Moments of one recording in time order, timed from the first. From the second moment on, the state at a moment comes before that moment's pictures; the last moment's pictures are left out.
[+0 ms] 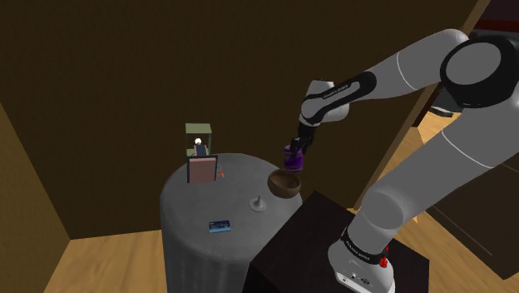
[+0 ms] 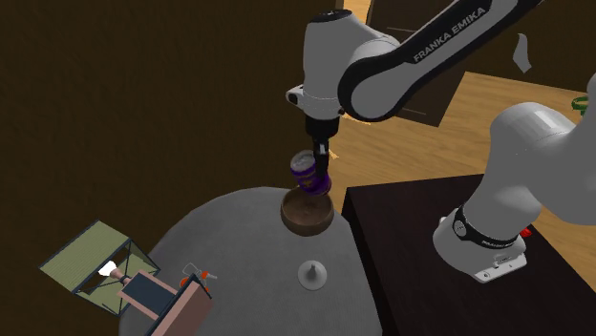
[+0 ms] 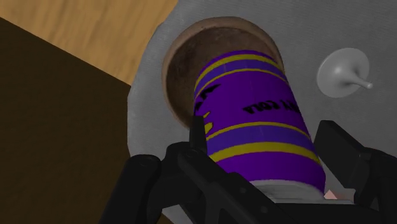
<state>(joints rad) -0.20 -0.27 -0.27 -2.62 -0.10 2.36 -0.26</state>
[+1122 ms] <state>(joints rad) -0.19 -0.09 -0.29 -2.67 -0.05 2.58 -0.30</state>
